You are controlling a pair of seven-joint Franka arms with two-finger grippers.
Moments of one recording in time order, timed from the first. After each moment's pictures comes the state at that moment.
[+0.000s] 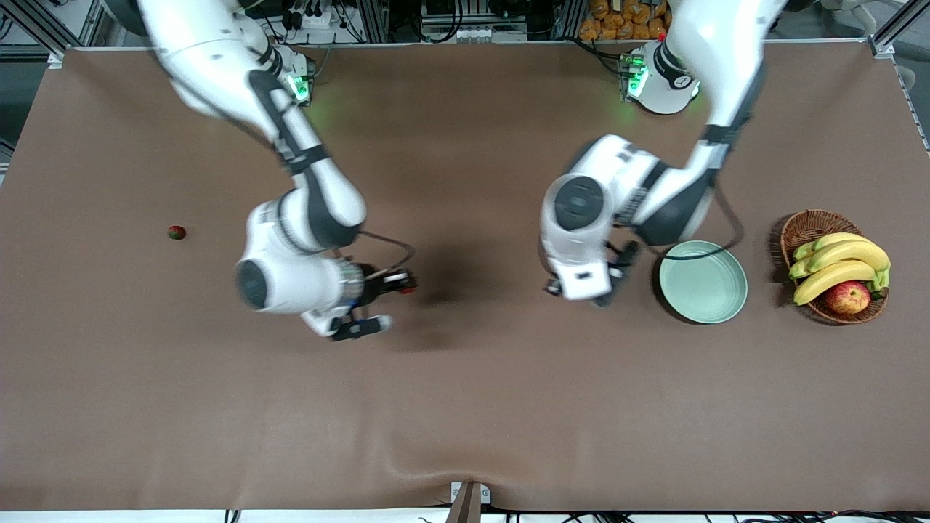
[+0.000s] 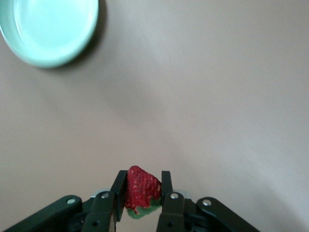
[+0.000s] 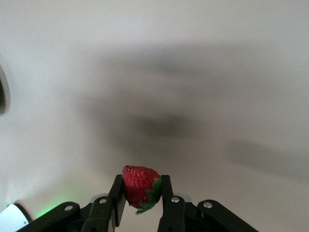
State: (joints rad) left arm -0.25 0.50 -0.31 -1.57 0.26 1.88 -1.51; right arm 0.54 0.67 -0.04 -1.50 0.66 2.06 0.01
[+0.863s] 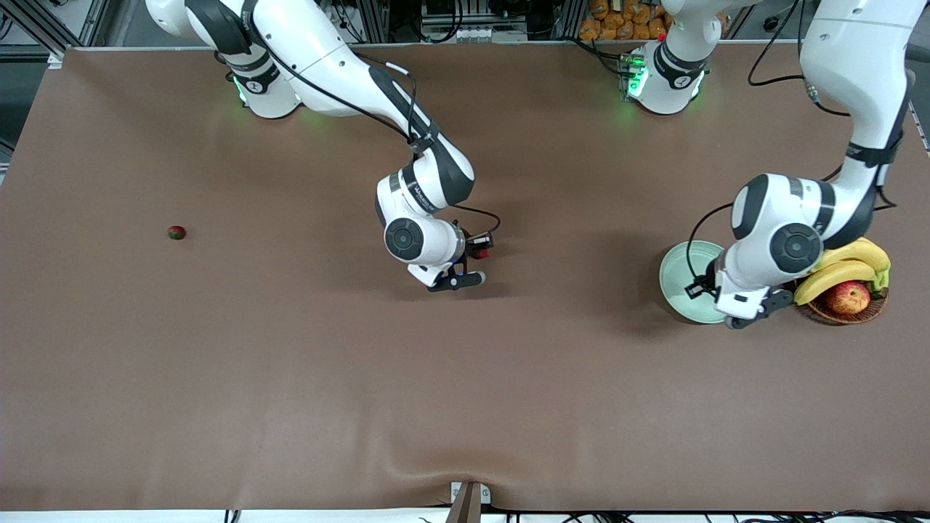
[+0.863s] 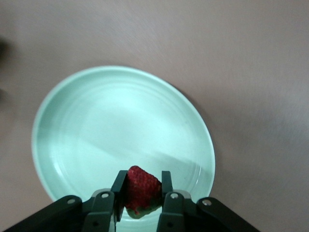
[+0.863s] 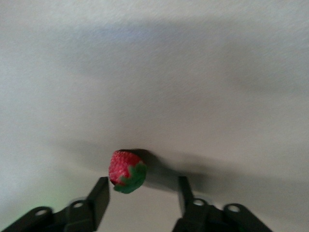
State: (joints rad) left arm 0.21 0.44 -0.31 -2.02 0.26 2.29 -0.69; right arm 0.77 0.82 -0.06 -1.50 0.63 2.21 0.21
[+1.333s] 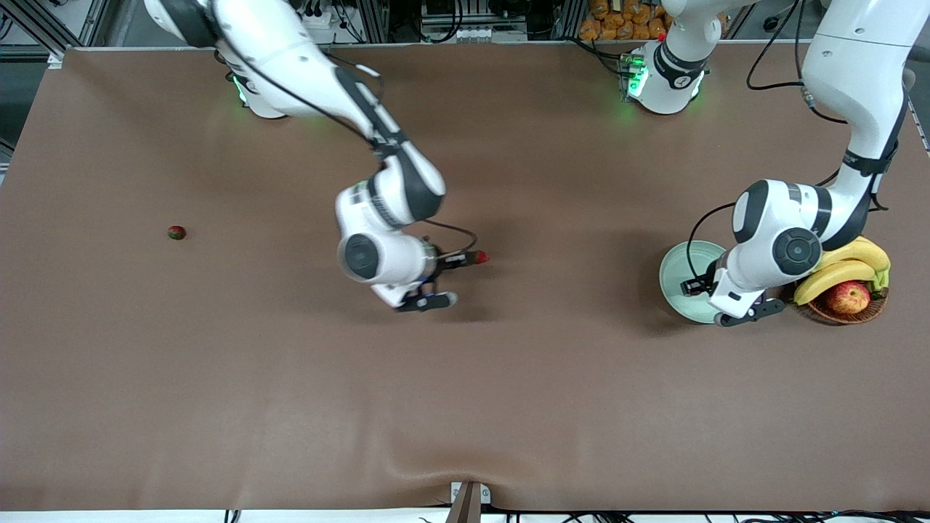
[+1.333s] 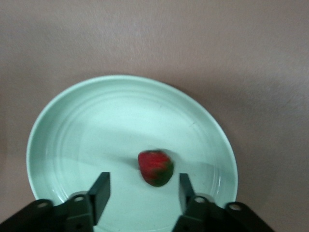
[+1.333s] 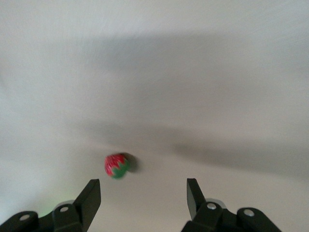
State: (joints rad) left arm 0.25 0.46 -0.31 -2.02 0.26 2.32 -0.49; right arm 0.62 0.71 -0.09 -1.47 0.59 2.03 0.21
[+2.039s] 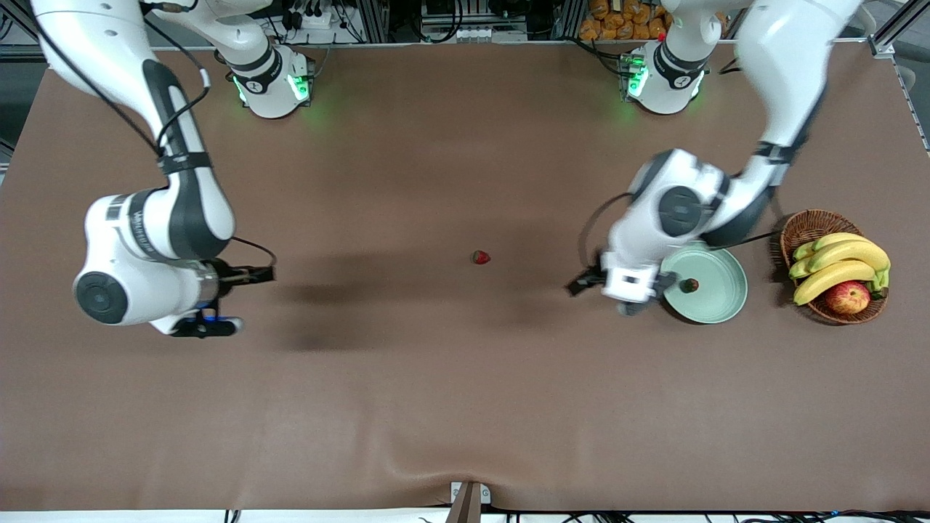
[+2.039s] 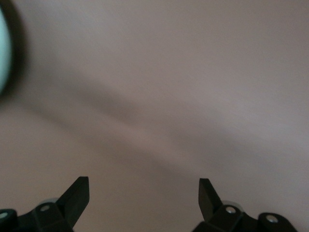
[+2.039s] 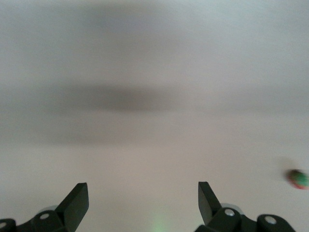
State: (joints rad) left arm 0.06 0.51 -0.61 -1.83 0.19 2.29 -1.27; right arm 0.16 0.49 -0.10 -1.61 0.09 1.66 -0.03
